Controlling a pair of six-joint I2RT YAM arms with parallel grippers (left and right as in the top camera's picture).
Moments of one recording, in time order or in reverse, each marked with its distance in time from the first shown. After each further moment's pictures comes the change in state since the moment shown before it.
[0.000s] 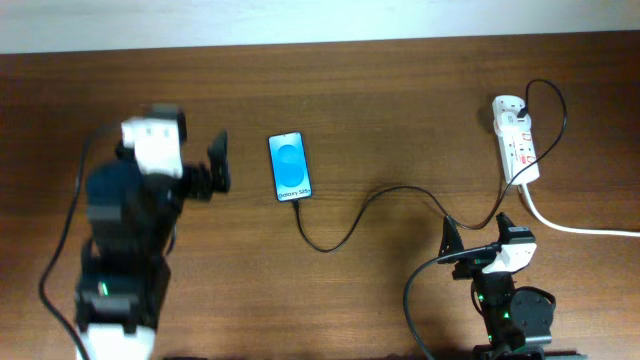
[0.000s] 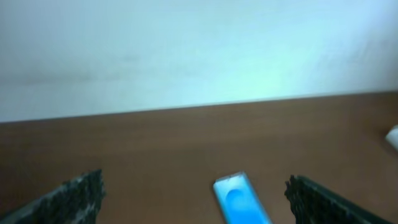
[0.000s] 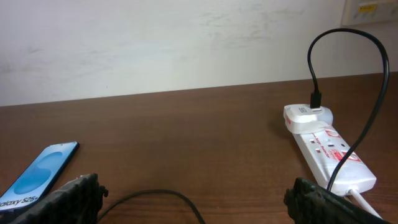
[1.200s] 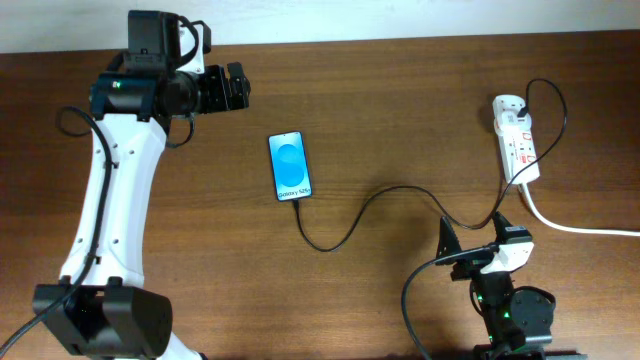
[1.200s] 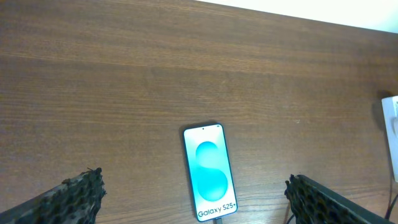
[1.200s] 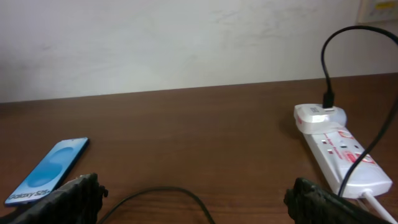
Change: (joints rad) left arm -0.011 0.864 0.933 -0.698 0.100 -0.195; right arm -0.002 0.004 0.000 0.000 -0.038 0.000
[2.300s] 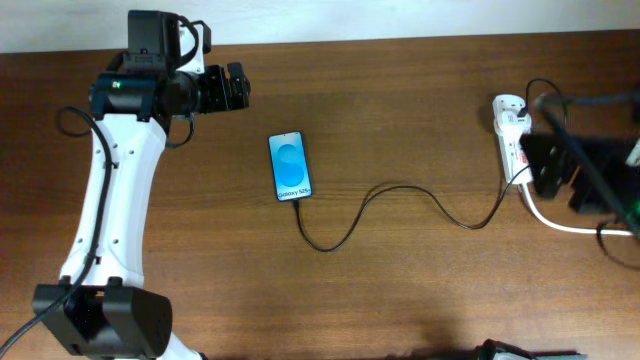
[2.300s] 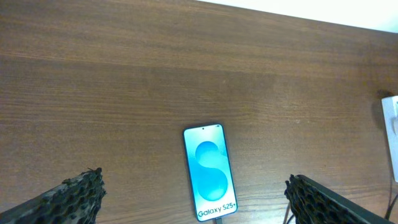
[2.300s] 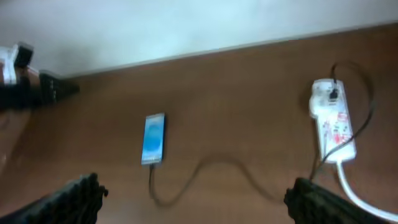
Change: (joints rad) left arm 0.000 0.000 0.000 -0.001 0.000 0.000; right arm -0.364 1.192 1.968 -1.435 -0.481 -0.172
